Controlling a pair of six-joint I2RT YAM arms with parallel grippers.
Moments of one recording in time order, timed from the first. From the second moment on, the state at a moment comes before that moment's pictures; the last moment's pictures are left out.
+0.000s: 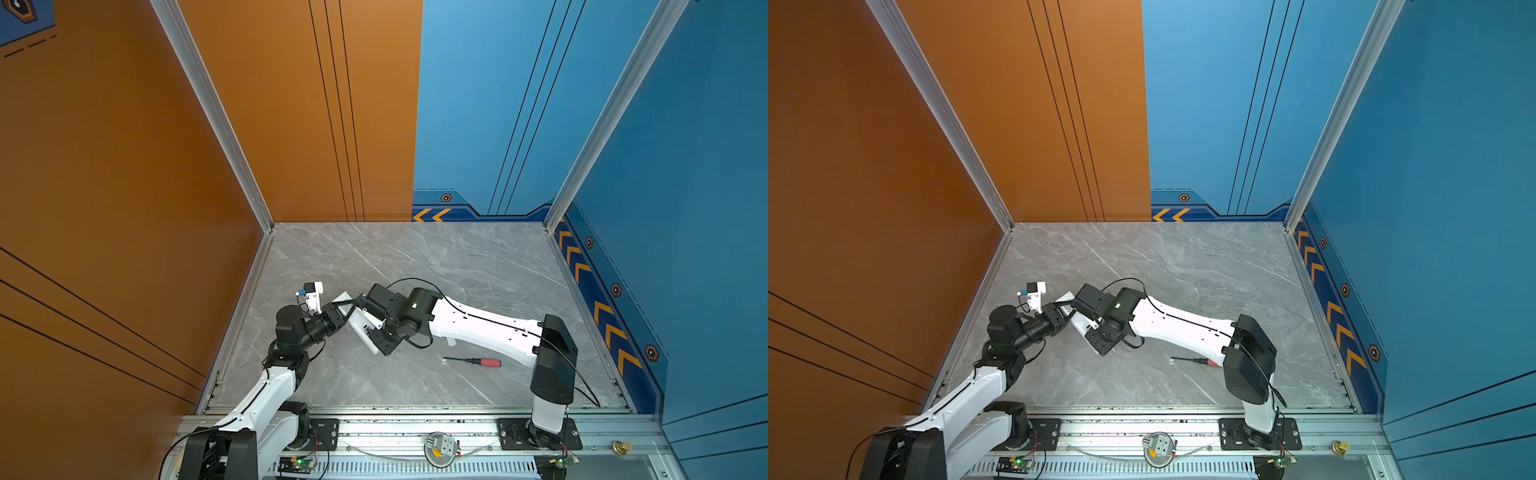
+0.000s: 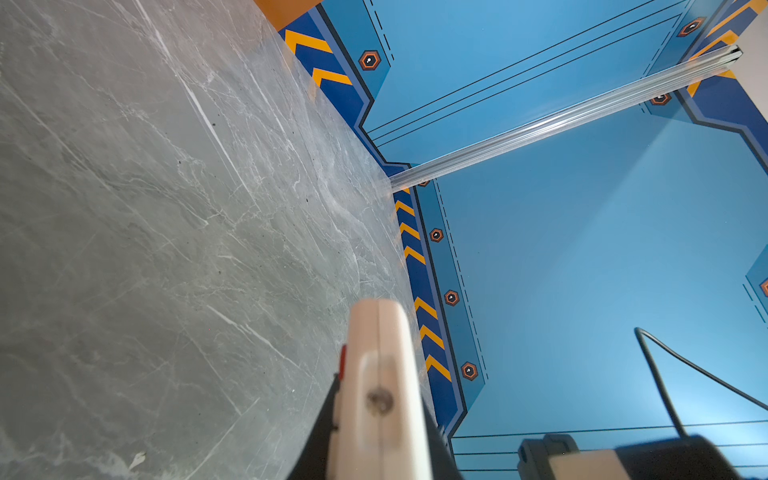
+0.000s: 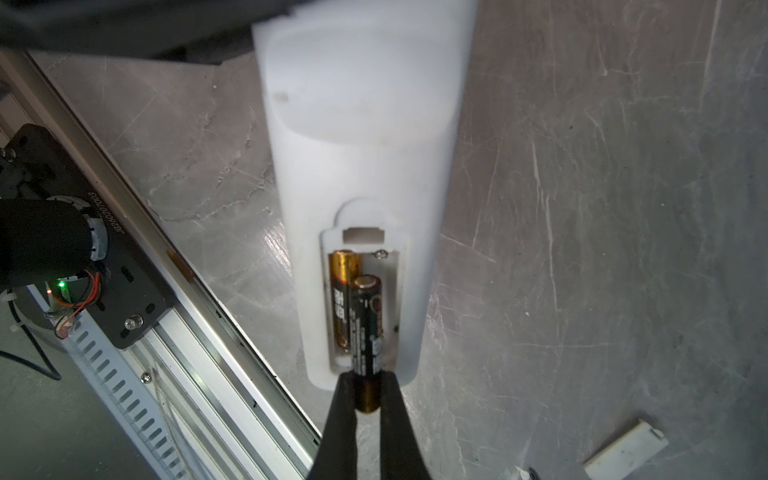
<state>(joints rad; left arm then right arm) -0.06 0.96 0.25 0.51 0.71 -1.04 1.11 1.87 1.67 -0.96 -0.01 0.25</state>
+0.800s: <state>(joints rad) -0.06 0.95 0.25 0.51 0.71 -1.04 1.11 1.90 1.72 -1.01 0.02 0.26</state>
